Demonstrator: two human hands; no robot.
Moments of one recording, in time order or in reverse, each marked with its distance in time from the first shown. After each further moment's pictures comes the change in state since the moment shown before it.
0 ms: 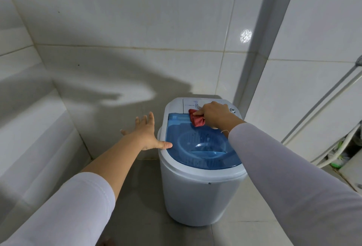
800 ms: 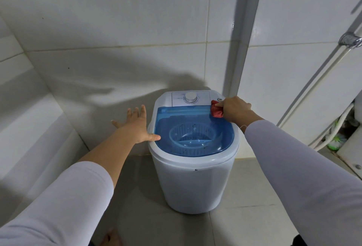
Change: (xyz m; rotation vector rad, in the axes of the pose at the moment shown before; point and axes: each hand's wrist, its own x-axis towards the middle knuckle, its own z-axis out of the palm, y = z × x) left_hand -0.017 0.020 -0.005 0.179 0.077 -0.036; right_hand -0.031 0.078 0.044 0.226 0.075 0.304
